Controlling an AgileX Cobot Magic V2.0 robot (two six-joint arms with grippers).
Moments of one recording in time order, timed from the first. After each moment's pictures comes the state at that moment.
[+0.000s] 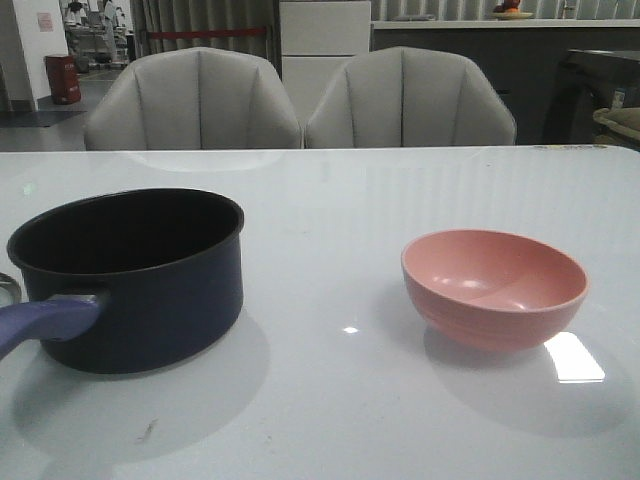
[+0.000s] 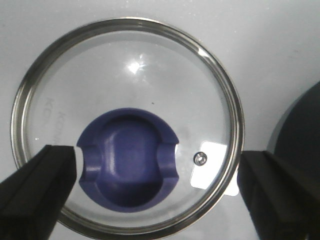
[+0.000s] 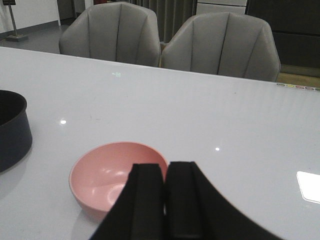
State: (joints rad) left arm 0.06 1.72 -1.20 -0.08 0.90 -0.12; right arm 0.23 0.22 -0.13 0.15 0.08 -0.14
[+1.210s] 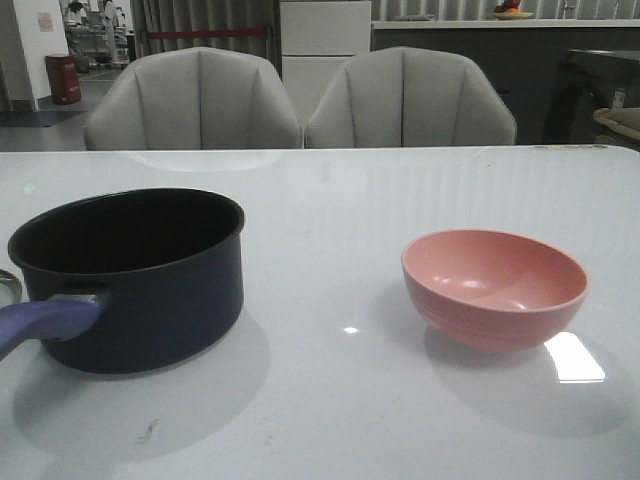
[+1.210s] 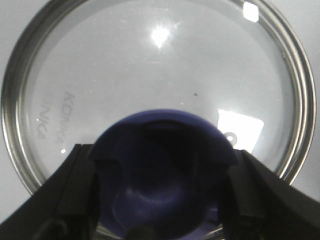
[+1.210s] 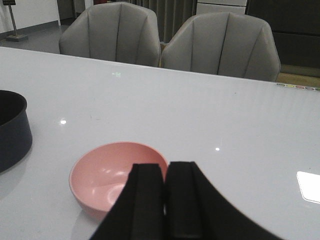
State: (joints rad) left arm 0.08 1.86 -1.22 -0.05 0.94 -0.11; right arm 0.23 0.22 -0.13 0.15 0.08 -0.14
